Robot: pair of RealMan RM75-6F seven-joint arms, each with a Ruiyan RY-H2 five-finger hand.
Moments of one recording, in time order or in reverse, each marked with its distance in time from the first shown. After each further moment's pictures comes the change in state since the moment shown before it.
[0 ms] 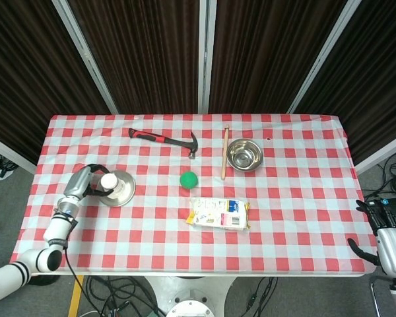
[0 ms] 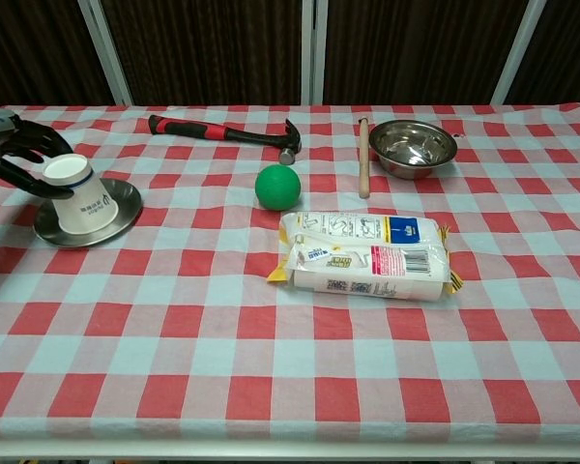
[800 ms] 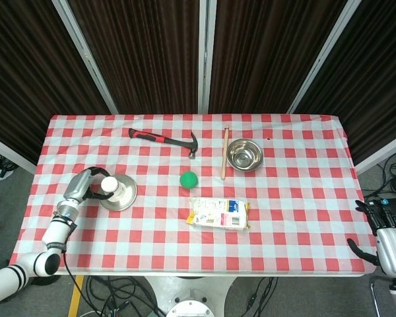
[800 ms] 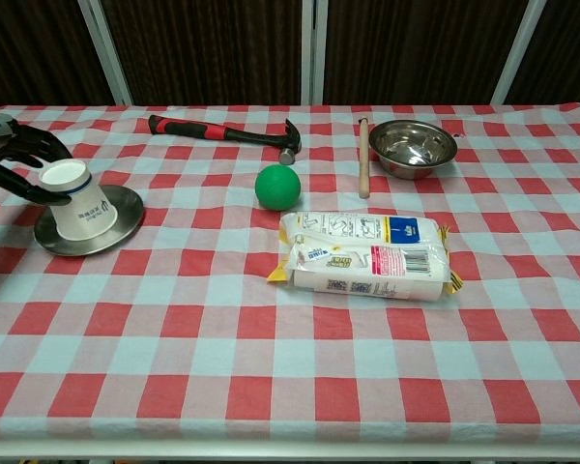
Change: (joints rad) left arm 0.018 0.018 0.014 -0.045 0.010 0.017 0.008; right arm 0.001 0.000 0.000 0.000 -0.002 0.000 0.000
